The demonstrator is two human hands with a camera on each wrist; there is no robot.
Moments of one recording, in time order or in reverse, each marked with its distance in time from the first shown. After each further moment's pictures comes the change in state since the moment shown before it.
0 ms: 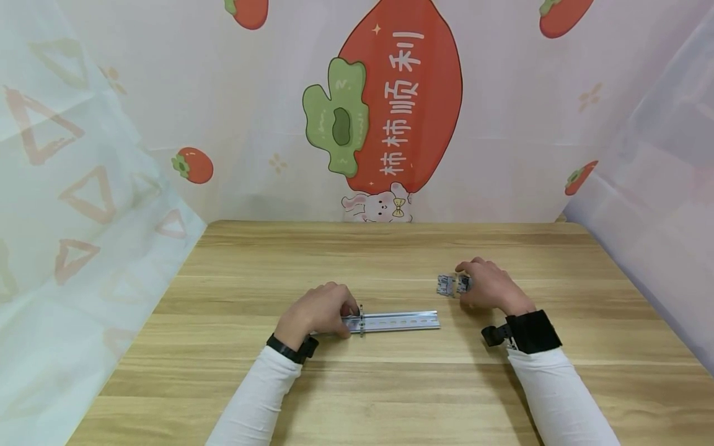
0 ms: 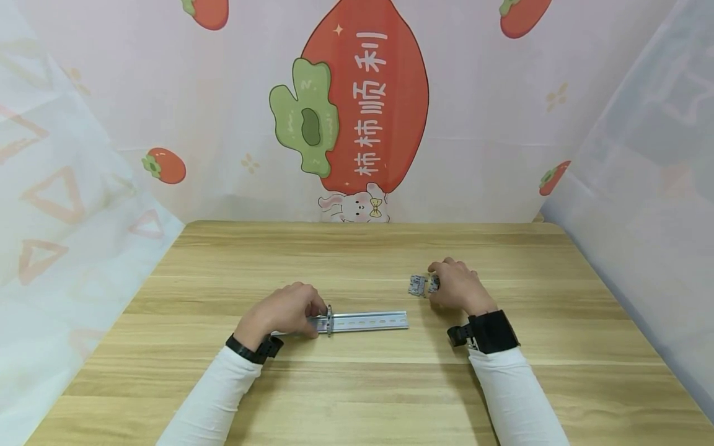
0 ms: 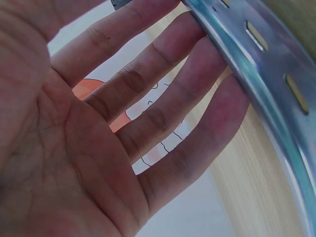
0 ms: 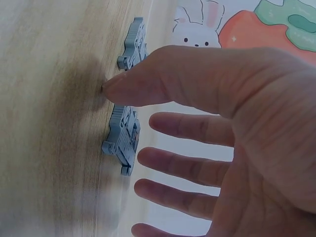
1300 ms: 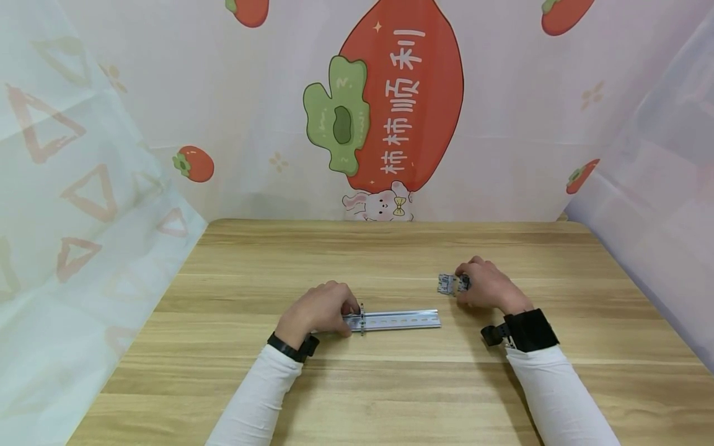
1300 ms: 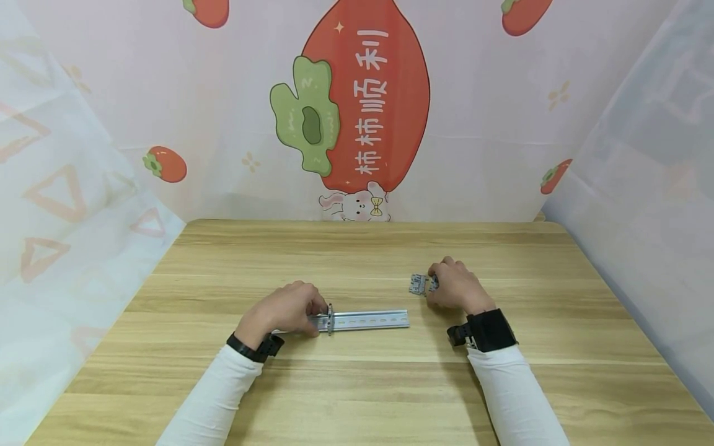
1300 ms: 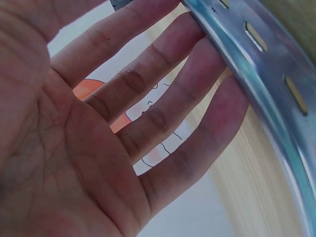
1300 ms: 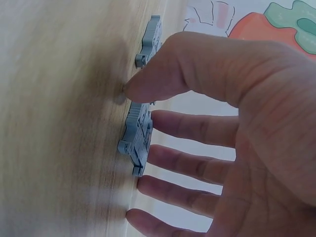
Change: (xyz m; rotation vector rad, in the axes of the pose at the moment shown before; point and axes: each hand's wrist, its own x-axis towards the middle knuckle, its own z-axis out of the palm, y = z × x) left_hand 0.000 0.000 0.000 -0.001 0.003 -0.006; right_hand 0.003 0.000 0.004 0.016 -0.032 0.001
